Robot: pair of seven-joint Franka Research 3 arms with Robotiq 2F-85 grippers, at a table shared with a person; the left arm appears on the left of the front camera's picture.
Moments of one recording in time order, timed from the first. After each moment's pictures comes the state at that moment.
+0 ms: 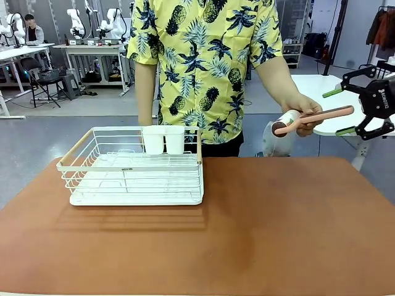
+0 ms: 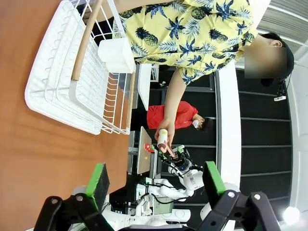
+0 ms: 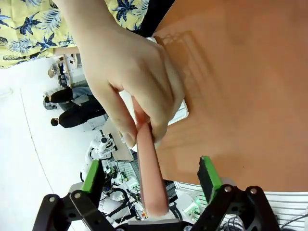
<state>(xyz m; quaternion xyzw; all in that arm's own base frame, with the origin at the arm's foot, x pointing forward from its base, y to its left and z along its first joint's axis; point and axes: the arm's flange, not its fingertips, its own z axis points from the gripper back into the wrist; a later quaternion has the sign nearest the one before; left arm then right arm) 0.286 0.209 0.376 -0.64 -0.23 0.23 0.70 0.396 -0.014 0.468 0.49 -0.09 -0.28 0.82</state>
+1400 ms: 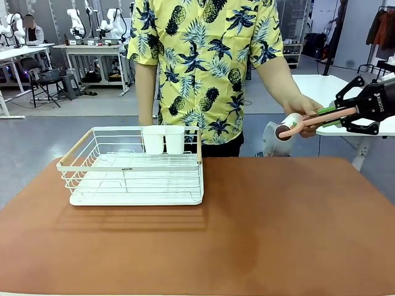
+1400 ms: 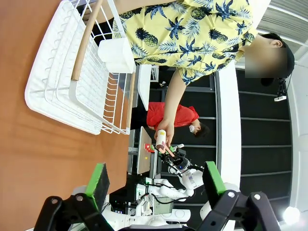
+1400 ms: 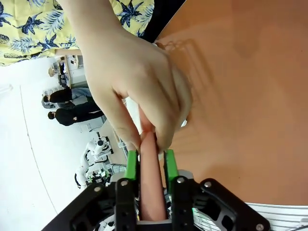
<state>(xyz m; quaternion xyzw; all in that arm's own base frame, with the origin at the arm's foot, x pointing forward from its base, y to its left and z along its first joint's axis) 0.286 0.209 0.376 -0.64 -0.23 0.23 0.70 0.402 -0.012 0.460 0.49 -0.12 -0.26 0.82</state>
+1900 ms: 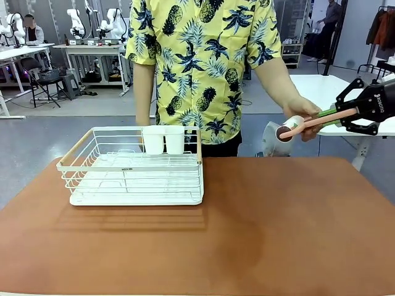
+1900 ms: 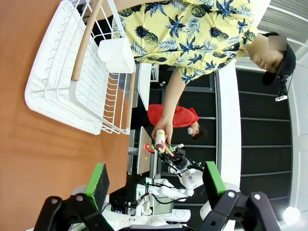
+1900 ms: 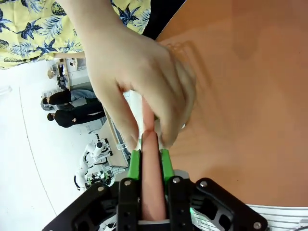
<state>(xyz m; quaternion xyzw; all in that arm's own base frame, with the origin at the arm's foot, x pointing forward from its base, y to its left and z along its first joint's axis) 0.286 0.209 0.376 -0.64 -0.23 0.23 0.70 0.403 -0.014 0.458 0.48 -0.12 -0.27 0.82</state>
